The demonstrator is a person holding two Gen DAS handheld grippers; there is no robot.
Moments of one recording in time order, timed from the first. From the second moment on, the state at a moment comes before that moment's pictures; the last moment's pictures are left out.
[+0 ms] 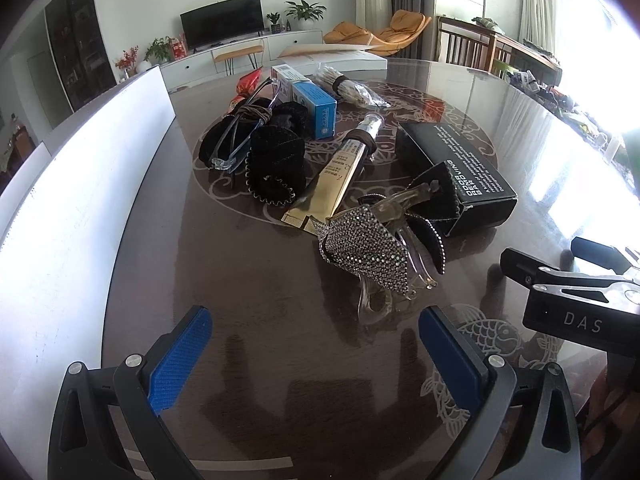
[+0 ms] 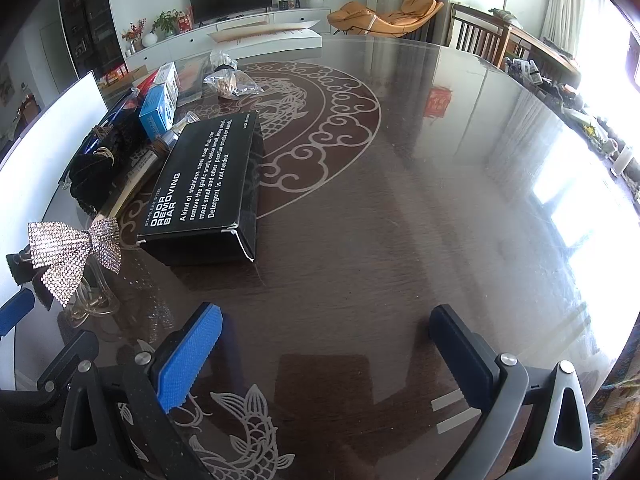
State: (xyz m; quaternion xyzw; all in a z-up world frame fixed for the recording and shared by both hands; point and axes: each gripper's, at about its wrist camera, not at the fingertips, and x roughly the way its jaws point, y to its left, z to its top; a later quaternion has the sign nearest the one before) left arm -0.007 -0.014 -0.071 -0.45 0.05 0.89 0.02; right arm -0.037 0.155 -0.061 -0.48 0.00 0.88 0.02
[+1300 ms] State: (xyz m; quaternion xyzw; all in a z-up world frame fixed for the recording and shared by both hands) left arm -0.033 -0.013 -0.082 -0.47 0.01 0.88 0.02; right arm -0.037 0.155 -0.062 -0.48 0.00 0.88 0.02
